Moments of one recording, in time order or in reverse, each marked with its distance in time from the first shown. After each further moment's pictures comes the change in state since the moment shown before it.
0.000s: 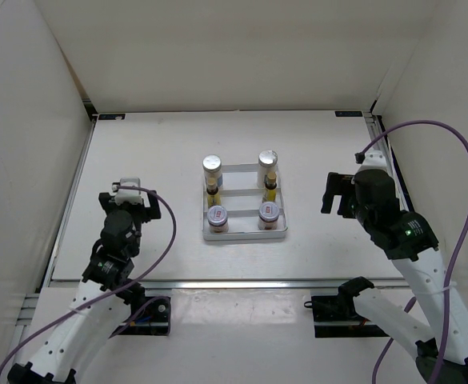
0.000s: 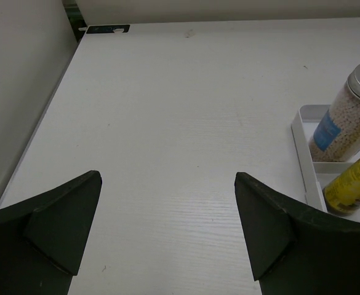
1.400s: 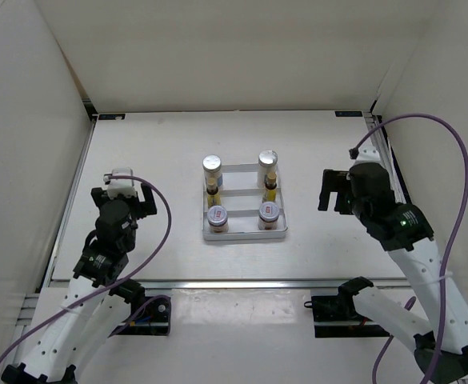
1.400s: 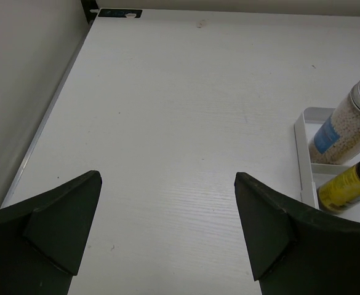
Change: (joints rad) left arm 0.000 0.051 0.174 -0.203 -0.037 -0.076; right arm 0.000 0.076 0.042 -0.016 -0.025 -0.012
